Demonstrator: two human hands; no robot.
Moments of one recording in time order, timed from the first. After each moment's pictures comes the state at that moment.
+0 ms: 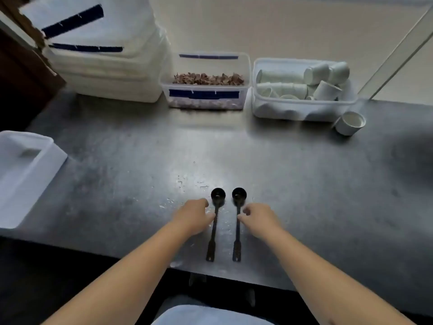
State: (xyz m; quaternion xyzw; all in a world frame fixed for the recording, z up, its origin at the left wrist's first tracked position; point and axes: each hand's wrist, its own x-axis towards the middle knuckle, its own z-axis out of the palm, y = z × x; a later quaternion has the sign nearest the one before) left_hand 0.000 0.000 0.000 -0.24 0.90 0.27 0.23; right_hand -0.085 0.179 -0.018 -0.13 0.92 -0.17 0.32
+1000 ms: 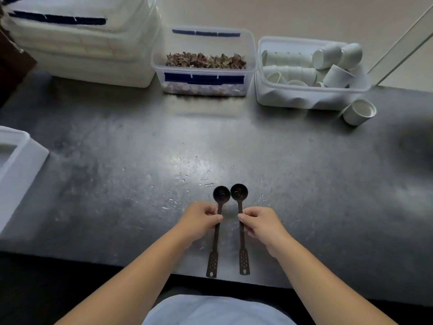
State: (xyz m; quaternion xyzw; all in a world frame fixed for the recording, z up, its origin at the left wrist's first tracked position) left_hand 0.009 -0.022 -0.015 -0.29 0.71 0.62 0.19; right_hand -0.060 0.154 -0.011 0.07 0.76 -0.50 0.41
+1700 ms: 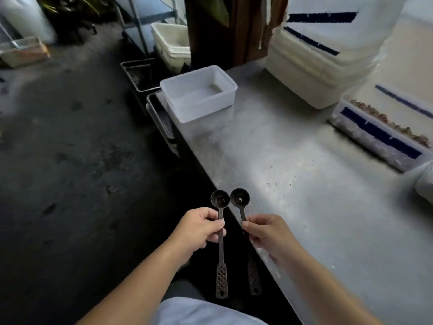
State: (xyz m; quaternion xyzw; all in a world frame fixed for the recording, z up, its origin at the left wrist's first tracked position) left_hand 0.253 0.038 0.061 -0.57 0.45 0.67 -0.16; right_hand 0.064 0.091 0.043 -0.28 0.62 -0.39 0.62
